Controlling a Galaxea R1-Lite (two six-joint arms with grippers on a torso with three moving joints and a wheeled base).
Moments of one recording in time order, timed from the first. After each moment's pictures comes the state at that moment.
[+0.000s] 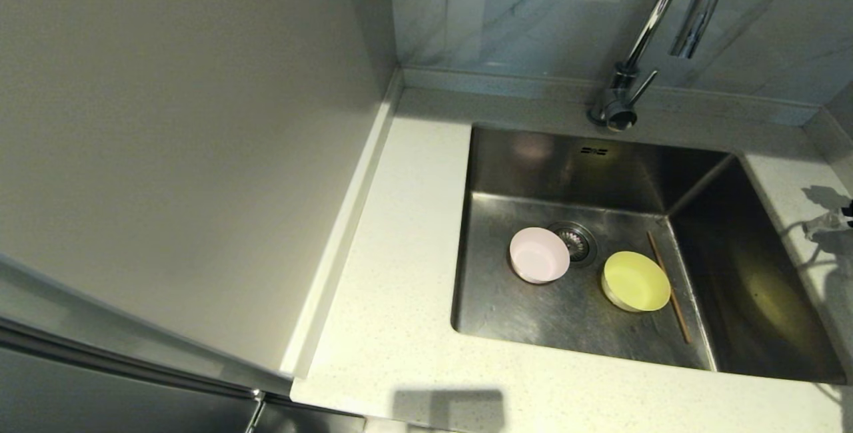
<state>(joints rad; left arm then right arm) 0.00 0.00 0.00 0.00 0.02 -0.03 -0.67 2.07 -1.80 0.55 0.29 -0.31</state>
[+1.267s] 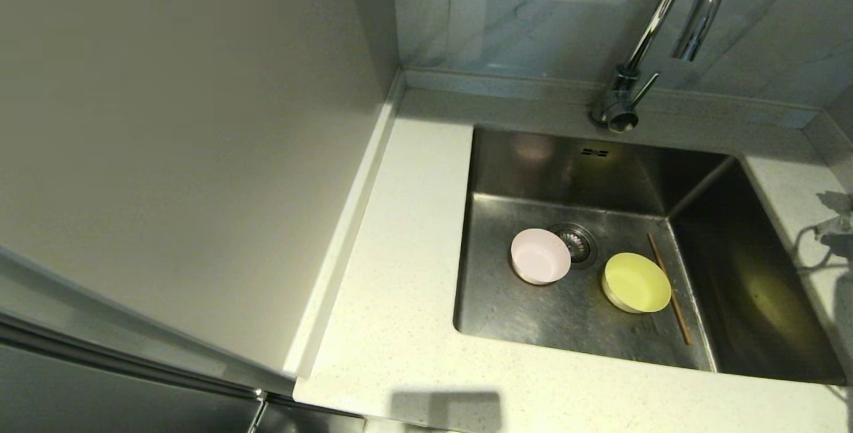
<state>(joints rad) 0.00 0.00 0.00 0.00 0.02 -0.03 -0.73 2.14 -1.81 0.56 0.29 -0.31</state>
